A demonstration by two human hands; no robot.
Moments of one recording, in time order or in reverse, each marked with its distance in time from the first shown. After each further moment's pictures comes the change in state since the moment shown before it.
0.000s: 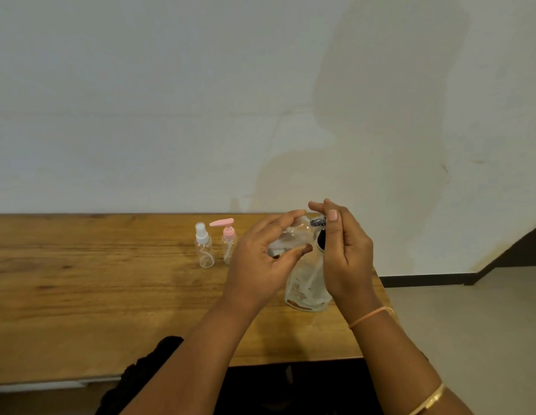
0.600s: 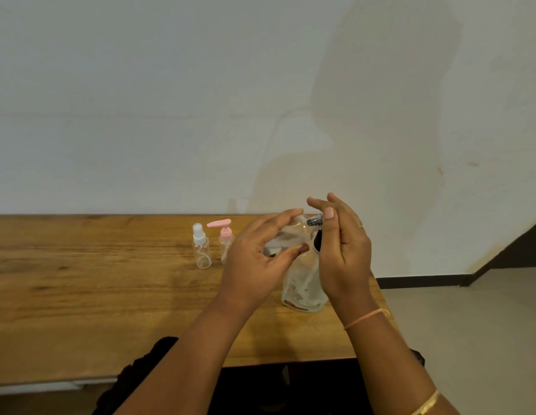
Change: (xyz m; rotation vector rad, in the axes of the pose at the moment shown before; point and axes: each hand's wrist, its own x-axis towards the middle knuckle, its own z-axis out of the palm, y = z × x) left_hand 0.001 0.006 -0.003 0.024 0.002 0.017; right_hand 0.000 -0.010 0.000 -0.040 0.027 -0.006
